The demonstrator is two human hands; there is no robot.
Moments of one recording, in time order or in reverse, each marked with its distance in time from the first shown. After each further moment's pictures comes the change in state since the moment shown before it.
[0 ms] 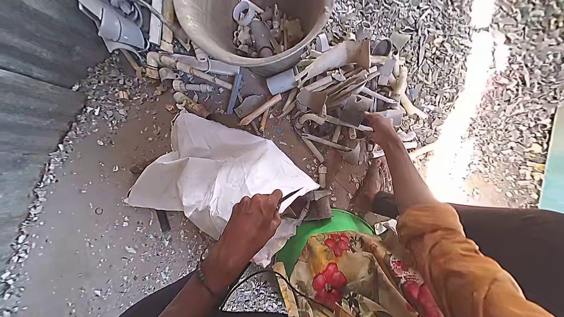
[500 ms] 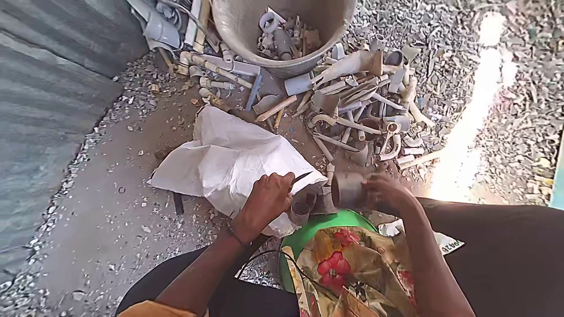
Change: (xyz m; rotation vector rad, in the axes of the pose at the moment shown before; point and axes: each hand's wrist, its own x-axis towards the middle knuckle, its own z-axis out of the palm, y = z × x) left_hand -0.001 -0.003 -0.011 -0.042 -0.189 -0.087; right_hand -0.160 0.093 -0.021 -0.485 -0.362 0.029
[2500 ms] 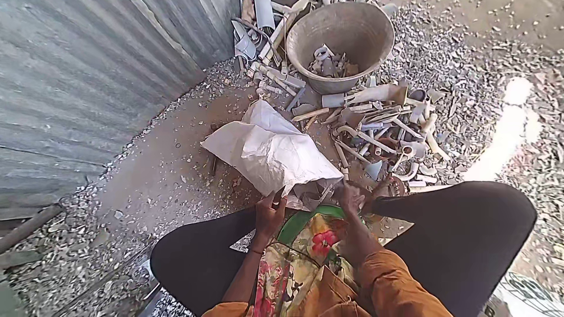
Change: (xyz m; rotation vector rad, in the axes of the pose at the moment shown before) left_hand -0.095 -0.012 0.216 -0.625 1.188 -0.210; right_hand 0.024 0.074 0.138 -0.761 0.383 -0.238
